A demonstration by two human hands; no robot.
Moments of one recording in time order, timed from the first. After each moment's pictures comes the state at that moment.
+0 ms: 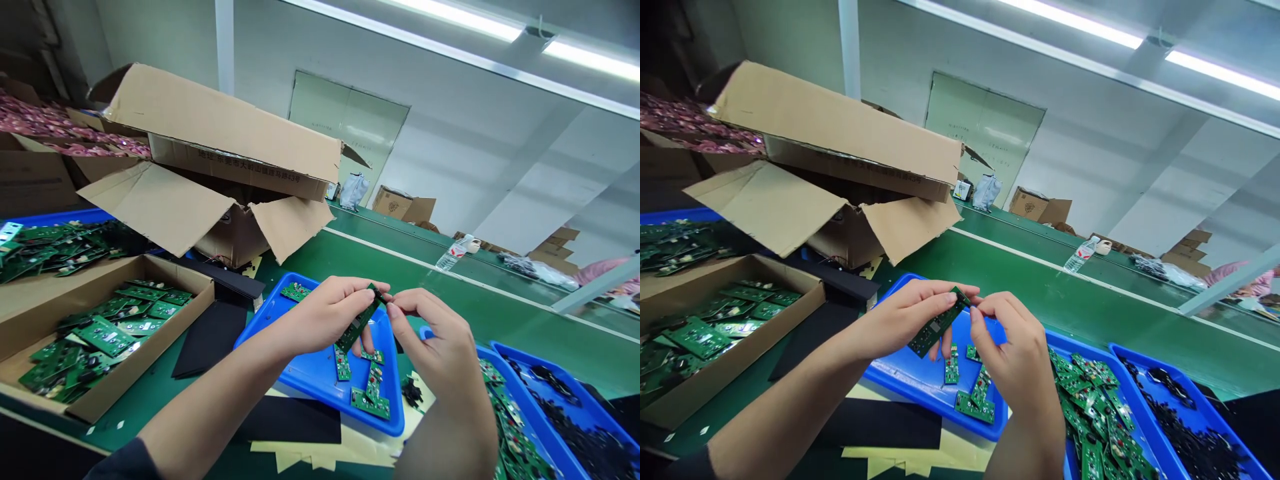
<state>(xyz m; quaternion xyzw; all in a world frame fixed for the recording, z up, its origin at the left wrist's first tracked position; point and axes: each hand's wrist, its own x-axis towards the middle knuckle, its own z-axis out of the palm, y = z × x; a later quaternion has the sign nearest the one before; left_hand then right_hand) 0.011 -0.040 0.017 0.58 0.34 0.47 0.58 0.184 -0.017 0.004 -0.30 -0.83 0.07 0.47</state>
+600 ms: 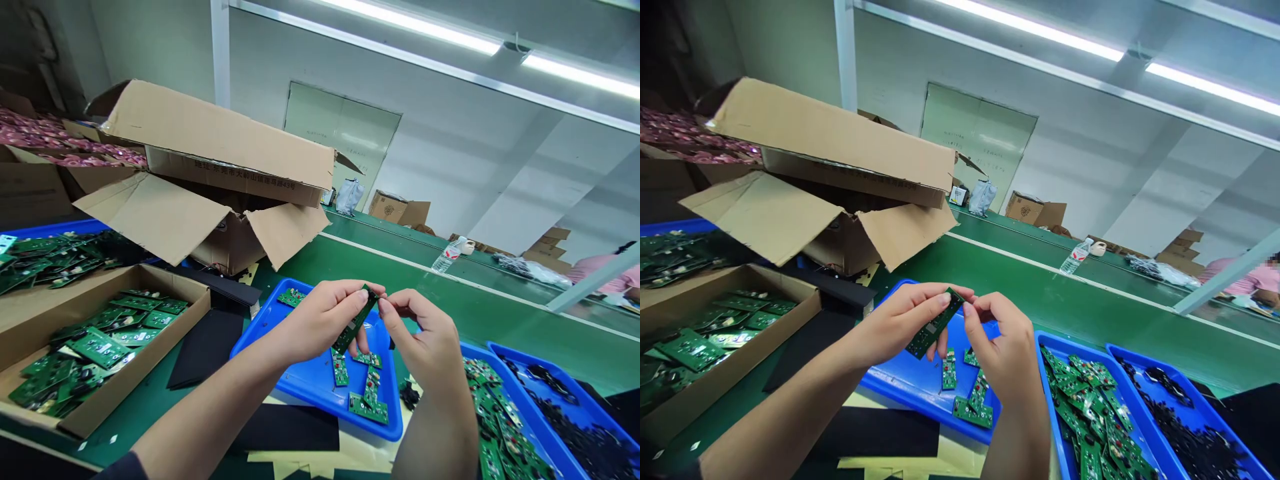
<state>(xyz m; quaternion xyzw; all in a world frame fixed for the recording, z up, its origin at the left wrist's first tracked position) 0.015 -0.039 0.014 0.58 0.32 0.50 0.56 0.180 -0.013 0.000 -0.32 -0.79 0.10 0.51</state>
